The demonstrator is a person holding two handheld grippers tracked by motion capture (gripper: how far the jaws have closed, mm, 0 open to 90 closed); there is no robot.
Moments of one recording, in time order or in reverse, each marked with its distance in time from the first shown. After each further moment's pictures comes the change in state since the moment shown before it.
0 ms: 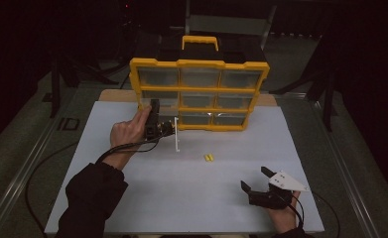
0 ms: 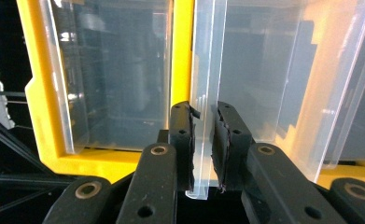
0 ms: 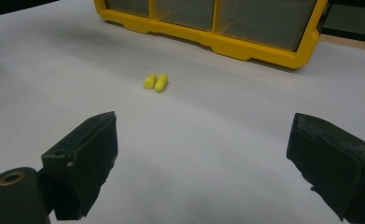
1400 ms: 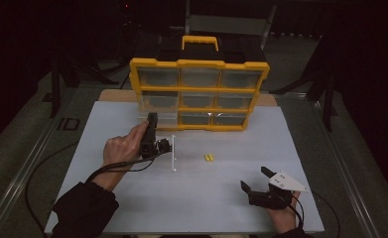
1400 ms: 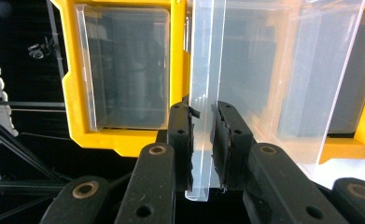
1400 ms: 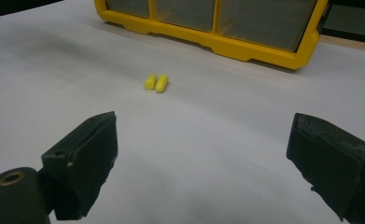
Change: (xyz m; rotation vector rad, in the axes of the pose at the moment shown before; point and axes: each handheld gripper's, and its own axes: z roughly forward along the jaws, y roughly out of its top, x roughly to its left) left arm -0.001 -0.009 -0.049 -0.036 -0.015 0.023; right arm 0.001 0.000 0.000 -0.004 0.002 0.001
